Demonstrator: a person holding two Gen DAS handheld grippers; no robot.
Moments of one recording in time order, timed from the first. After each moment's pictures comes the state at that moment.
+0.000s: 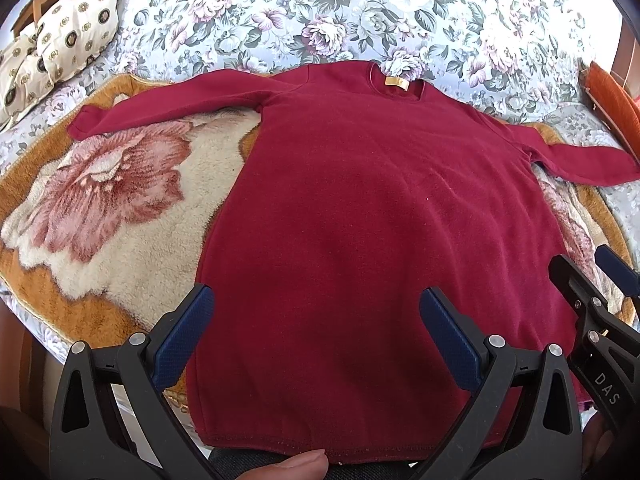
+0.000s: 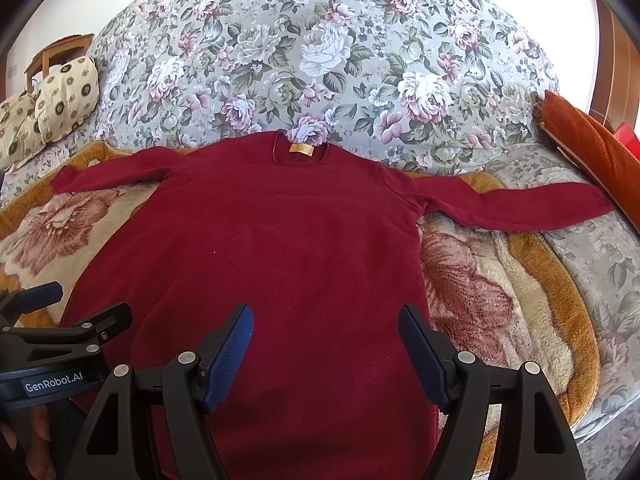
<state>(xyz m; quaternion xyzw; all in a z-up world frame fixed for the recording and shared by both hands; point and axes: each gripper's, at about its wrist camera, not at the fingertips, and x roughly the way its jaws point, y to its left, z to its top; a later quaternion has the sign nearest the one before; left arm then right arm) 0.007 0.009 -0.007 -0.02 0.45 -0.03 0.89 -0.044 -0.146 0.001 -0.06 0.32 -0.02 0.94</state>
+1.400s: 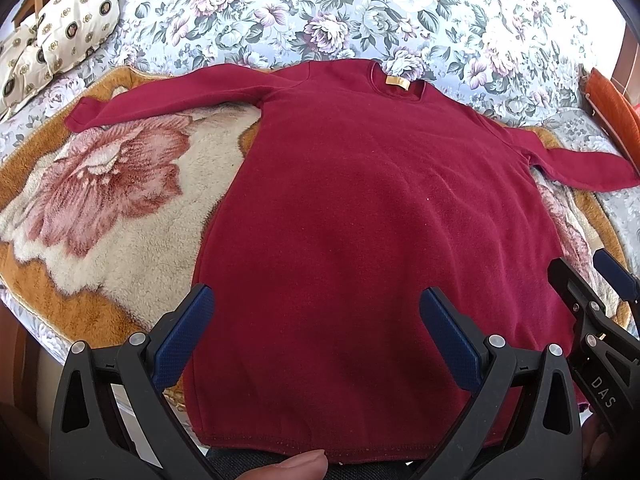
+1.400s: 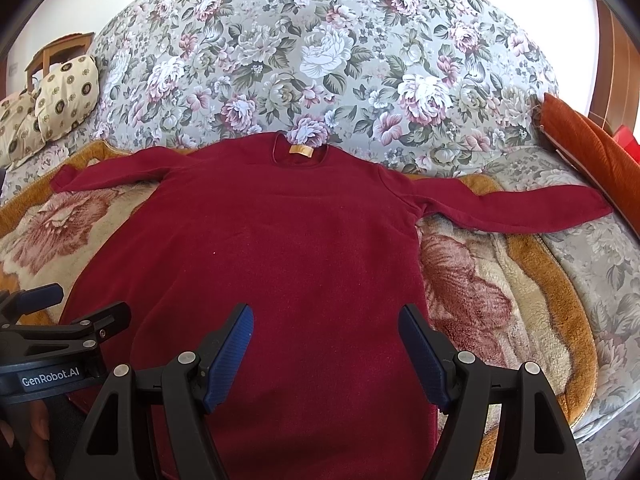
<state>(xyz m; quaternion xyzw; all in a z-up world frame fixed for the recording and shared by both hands) 0.007 0.014 -0.009 -0.04 0.45 -0.03 0.89 -0.046 -0.145 0.002 -0.06 0.32 -0.02 0.94</state>
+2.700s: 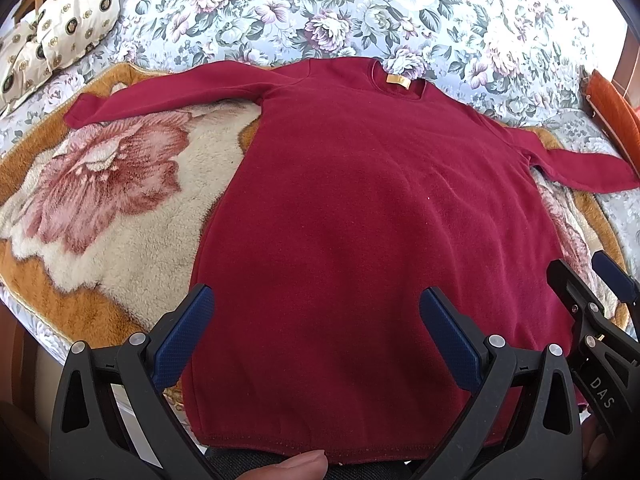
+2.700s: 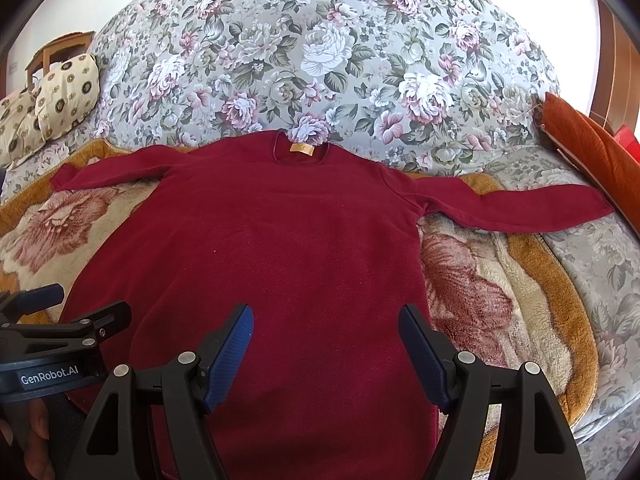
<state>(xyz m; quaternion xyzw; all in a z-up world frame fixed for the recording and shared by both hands) 0.005 0.014 -0.012 -0.04 0.45 -0.03 0.89 -0.045 -0.144 0.000 -0.06 0.32 -0.02 0.94</state>
